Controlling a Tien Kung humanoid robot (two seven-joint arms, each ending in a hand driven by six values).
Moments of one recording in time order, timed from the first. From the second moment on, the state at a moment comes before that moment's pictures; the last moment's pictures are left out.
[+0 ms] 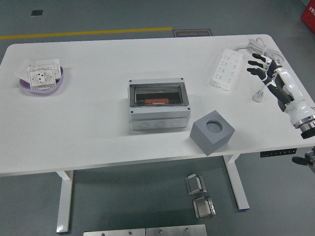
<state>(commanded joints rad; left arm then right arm) 0.09 0.19 -0.01 -0.18 0.07 0.07 -0.01 0.17 -0.51 1.28 1.32 -1.15 -0.01 0.40</state>
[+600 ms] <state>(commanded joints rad) 0.07 0.19 -0.10 -0.18 0.14 0.07 0.01 0.18 -0.50 1.29 1.32 -1.17 -0.03 0.40</state>
